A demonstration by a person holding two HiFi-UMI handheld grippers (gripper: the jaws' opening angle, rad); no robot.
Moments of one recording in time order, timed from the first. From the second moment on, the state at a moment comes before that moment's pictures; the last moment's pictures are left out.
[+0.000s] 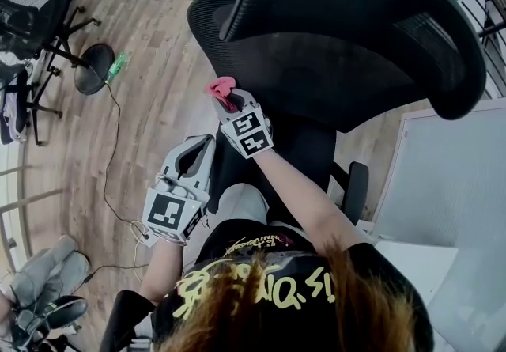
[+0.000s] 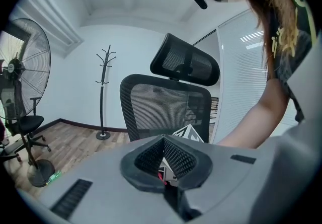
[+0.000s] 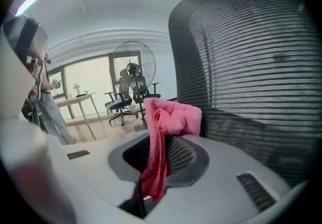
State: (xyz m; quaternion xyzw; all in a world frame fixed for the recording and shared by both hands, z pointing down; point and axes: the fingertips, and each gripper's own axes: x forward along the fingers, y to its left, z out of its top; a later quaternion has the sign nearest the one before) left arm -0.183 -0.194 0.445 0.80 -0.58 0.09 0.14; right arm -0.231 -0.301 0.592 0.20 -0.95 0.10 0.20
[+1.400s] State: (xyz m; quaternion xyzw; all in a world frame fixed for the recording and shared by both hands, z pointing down) left arm -0.035 -0.216 0.421 0.89 -0.43 0.10 0.11; right arm 0.200 -0.287 0.608 0.57 -0.79 0.16 0.15
